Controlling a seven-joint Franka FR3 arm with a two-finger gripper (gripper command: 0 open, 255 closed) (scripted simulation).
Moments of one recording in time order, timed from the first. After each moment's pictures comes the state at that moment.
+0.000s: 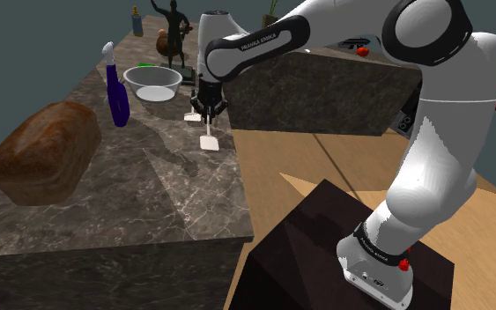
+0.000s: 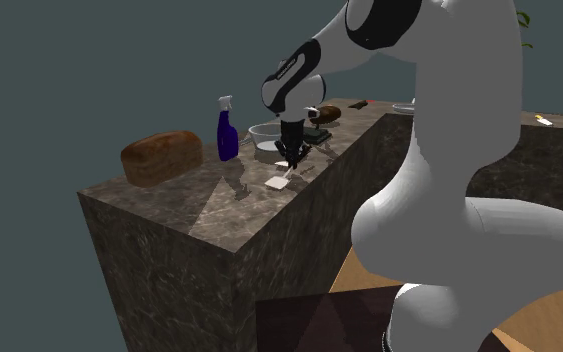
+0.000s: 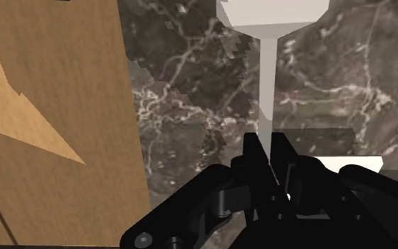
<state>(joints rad) -0.25 0.42 0.45 -1.76 -0.27 2.17 0.97</state>
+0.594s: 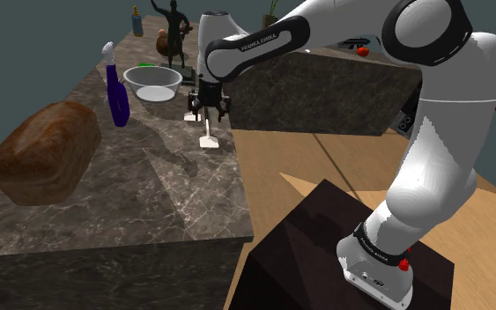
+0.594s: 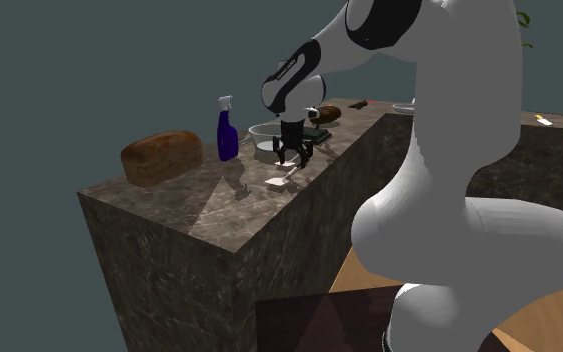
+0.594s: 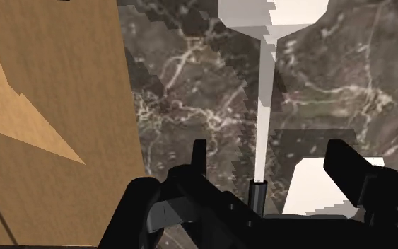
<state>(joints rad) -0.25 0.42 0.45 -1.77 -0.28 2.18 0.97</state>
